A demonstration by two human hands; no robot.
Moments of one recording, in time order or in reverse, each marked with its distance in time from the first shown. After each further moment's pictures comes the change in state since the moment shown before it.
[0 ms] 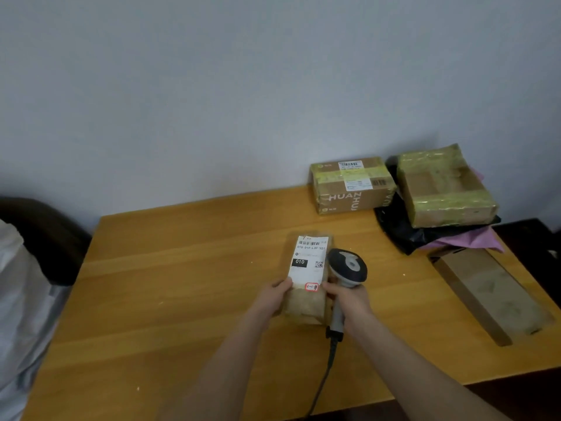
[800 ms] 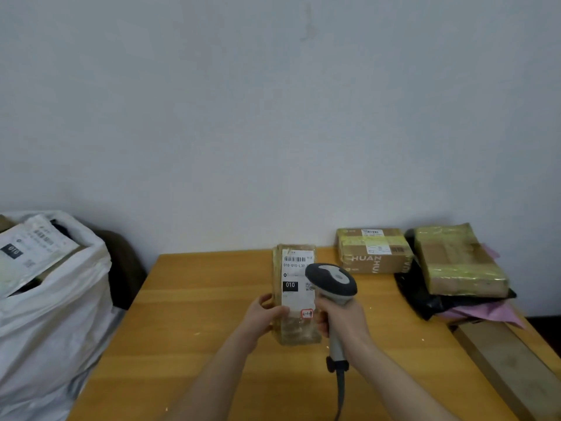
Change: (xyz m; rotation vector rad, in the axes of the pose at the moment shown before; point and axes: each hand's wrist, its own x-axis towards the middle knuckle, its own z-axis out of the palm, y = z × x) left_hand -0.078 0.026 -0.072 -0.192 0.105 0.282; right_hand -0.125 -0.057 0.022 -0.219 -0.298 -0.419
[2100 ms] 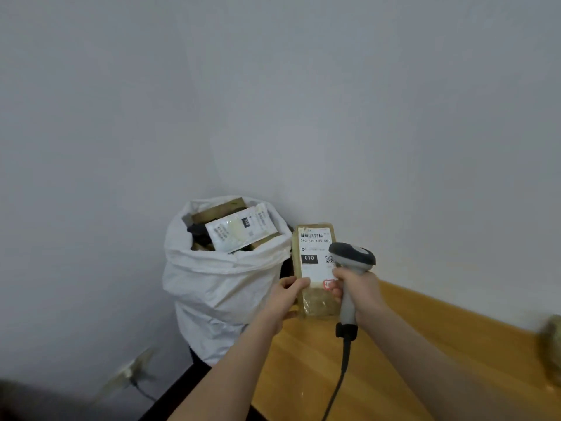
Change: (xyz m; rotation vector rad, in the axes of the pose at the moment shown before) left_hand -0.144 0.045 -0.204 -0.197 0.602 0.187; right_hand -0.049 -0.079 0.236 0.064 -0.536 0.036
